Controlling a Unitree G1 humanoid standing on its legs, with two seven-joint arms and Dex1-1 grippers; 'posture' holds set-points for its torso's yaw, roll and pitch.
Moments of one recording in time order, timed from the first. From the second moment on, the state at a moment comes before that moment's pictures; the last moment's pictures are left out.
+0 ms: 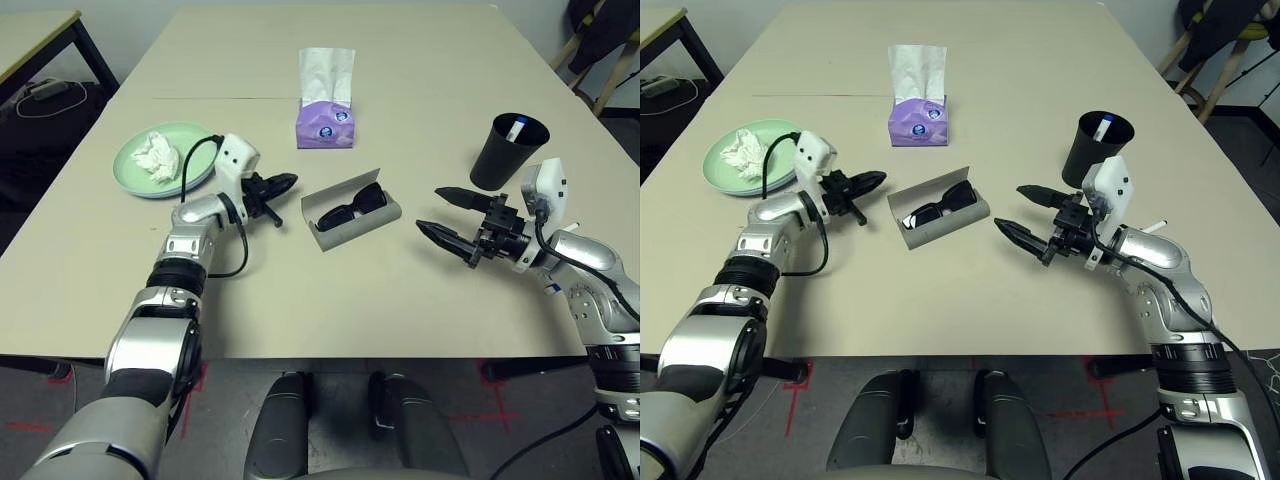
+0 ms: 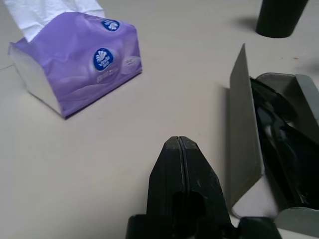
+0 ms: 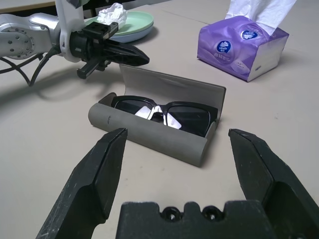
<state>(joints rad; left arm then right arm) -0.85 0.39 0.00 0.92 -0.14 -0.15 -0.95 -0.33 -0.52 -0.11 0.02 0.42 0.24 0.97</state>
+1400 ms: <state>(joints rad) -0.66 0.41 -0.10 0.53 -0.20 0.07 -1.21 -0.35 -0.51 -0.09 0.04 0.42 0.23 0.95</state>
